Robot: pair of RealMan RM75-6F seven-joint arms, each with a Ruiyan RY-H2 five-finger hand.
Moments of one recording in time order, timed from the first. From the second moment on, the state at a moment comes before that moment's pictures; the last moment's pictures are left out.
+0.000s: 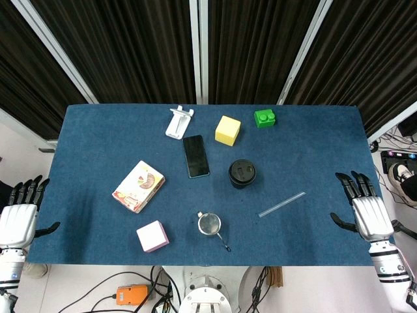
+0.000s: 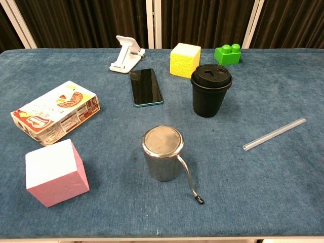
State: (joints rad) left arm -0.08 -1.21 -0.04 -1.50 1.44 1.47 0.10; right arm 0.18 -1.15 0.04 -1.61 -1.54 1.42 0.02
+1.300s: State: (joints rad) left arm -0.06 -1.22 -0.04 -1.51 1.44 1.49 0.11; right arm 0.49 -1.56 -0.05 -1.08 -1.79 1.17 -0.16
